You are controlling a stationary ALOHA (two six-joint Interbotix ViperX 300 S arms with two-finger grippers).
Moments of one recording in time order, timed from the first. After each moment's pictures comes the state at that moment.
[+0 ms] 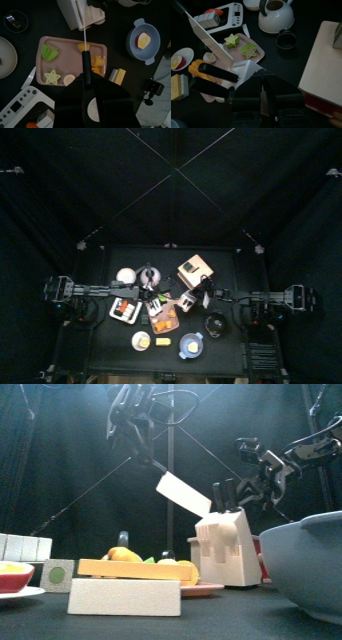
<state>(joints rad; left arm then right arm) 0.02 -0.12 0.21 0.04 0.96 -0.51 -0.26 -0.38 1.06 0.00 -0.26 0.23</state>
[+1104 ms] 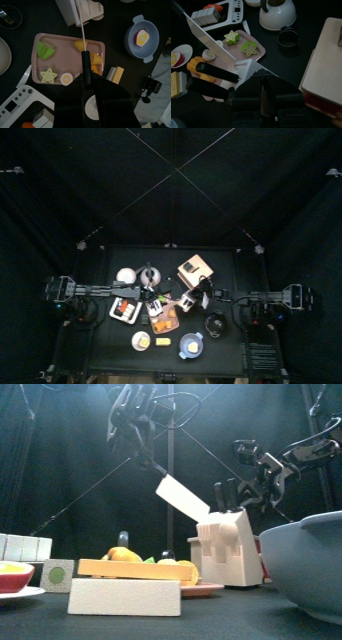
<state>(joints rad) 0.03 -0.07 0.19 -0.04 0.97 -0.48 -0.24 -0.35 1.05 0.00 -0.25 0.23</state>
